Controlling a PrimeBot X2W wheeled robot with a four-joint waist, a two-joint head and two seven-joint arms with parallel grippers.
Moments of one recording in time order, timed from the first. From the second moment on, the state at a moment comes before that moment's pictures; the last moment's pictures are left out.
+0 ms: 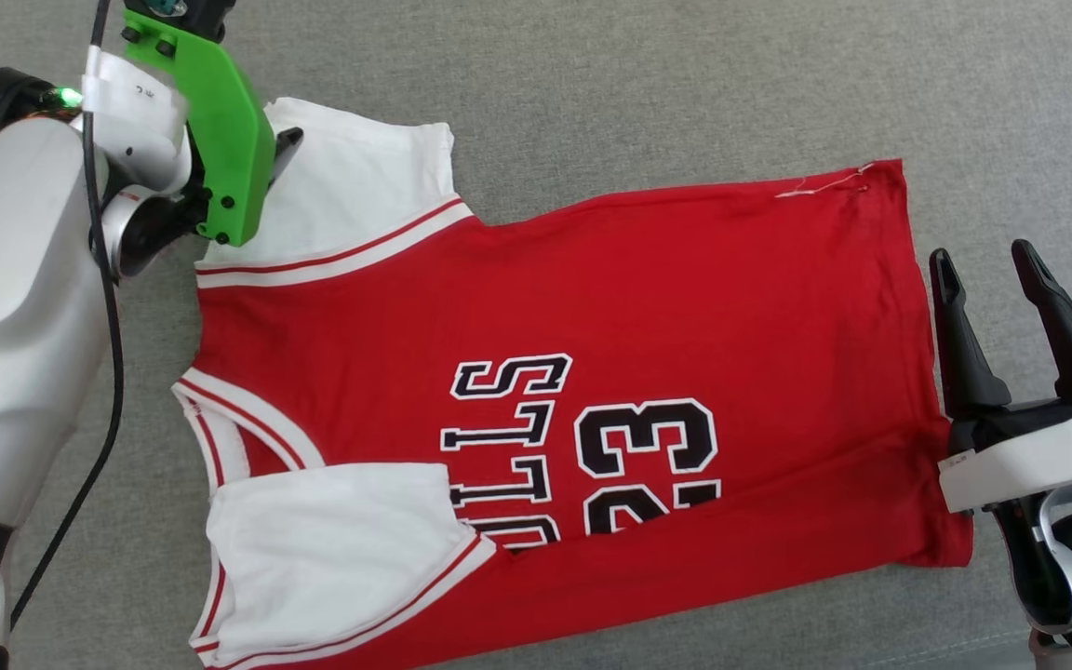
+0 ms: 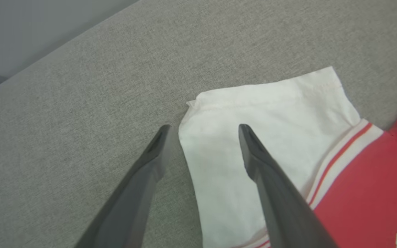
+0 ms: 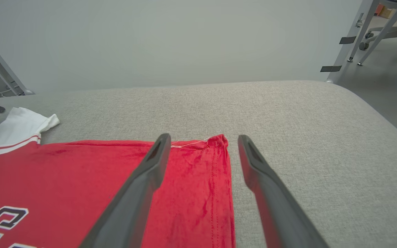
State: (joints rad) left arm -1.07 0.53 -0.68 0.53 -0.72 -0.13 0.65; right arm -0.14 -0.16 -0.01 -0.21 0.29 0.13 0.01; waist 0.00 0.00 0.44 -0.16
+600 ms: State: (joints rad) left arm -1.16 0.54 -0.75 0.70 -0.86 -0.13 0.69; right arm -0.17 -0.16 0.00 -0.18 0.29 0.13 -0.01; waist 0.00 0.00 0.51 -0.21
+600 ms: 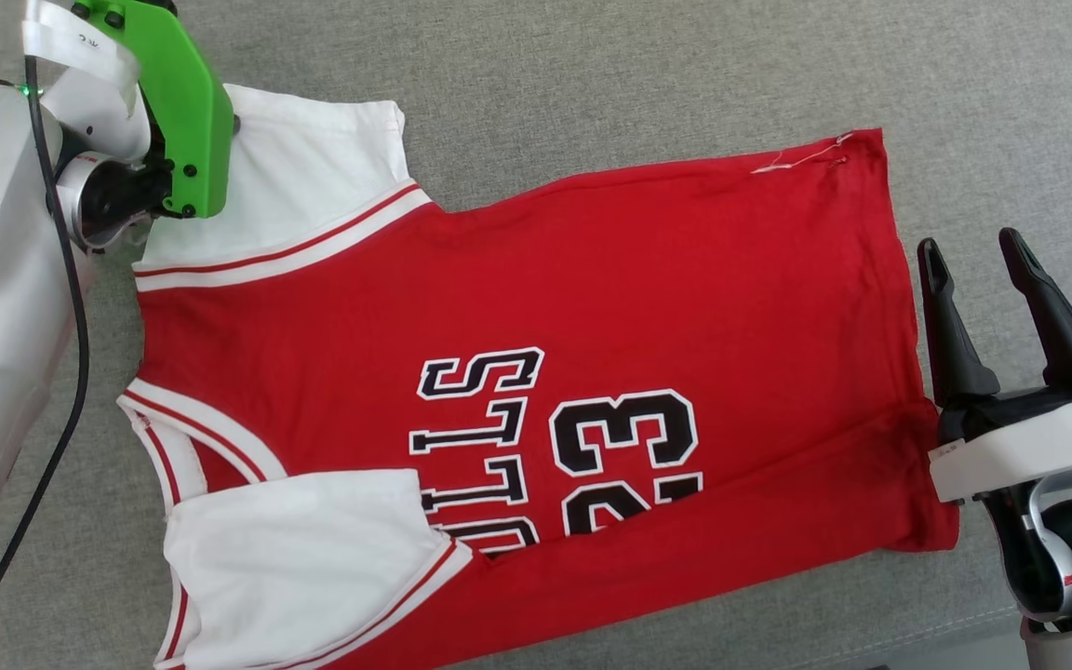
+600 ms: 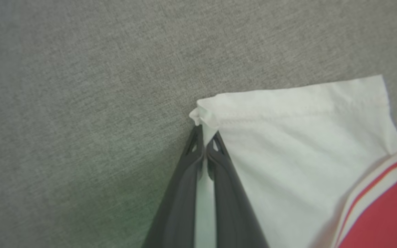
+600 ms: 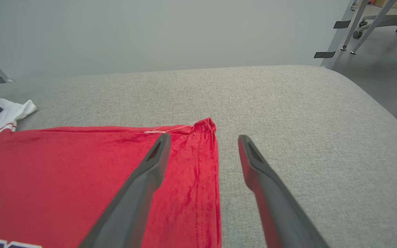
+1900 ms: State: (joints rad) left arm -0.96 0.65 -0.77 0.08 -0.90 -0.01 0.41; right arm -0.52 -0.53 0.11 0.11 0.47 0.13 0.69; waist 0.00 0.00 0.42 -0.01
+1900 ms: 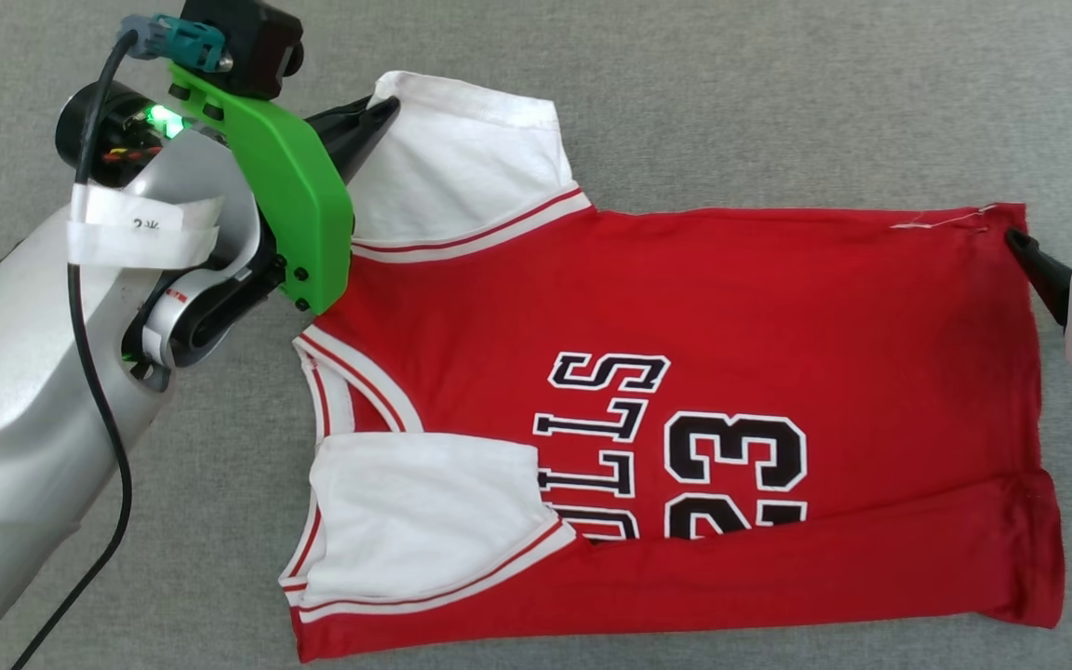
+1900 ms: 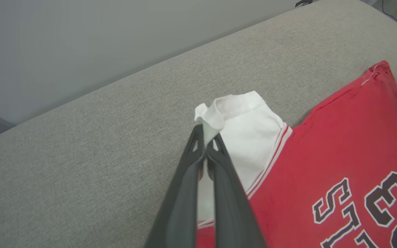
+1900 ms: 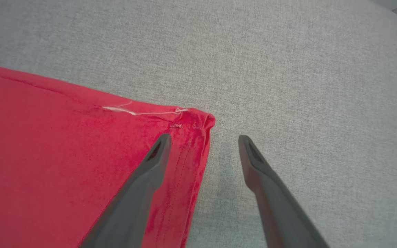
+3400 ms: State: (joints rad) left arm -0.70 0.63 -0.79 0.09 -0.94 0.03 0.25; right arm -0.42 -0.53 0.16 0.33 0.59 0.13 0.36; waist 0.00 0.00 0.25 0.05
